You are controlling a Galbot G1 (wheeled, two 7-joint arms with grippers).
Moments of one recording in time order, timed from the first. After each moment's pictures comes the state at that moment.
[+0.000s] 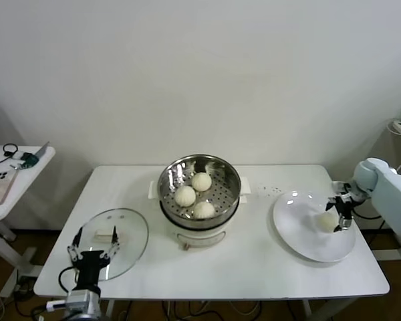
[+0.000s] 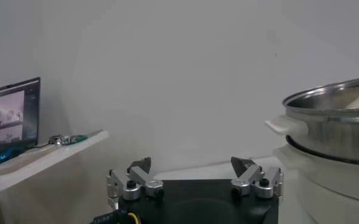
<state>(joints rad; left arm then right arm) 1.63 -1.41 -0.61 -2.01 0.03 -0.01 -0.20 -0.01 0.81 -0.67 0.63 -0.24 0.13 -1.20</state>
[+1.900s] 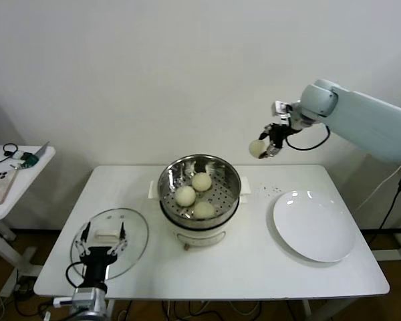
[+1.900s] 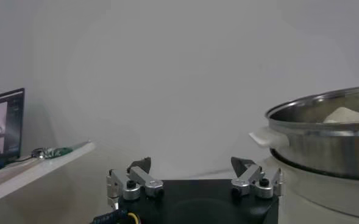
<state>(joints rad) 1.62 -1.39 -0.56 -2.03 0.05 -0.02 -0.20 0.73 0.96 -1.39 1.13 0.66 -0.33 -0.92</state>
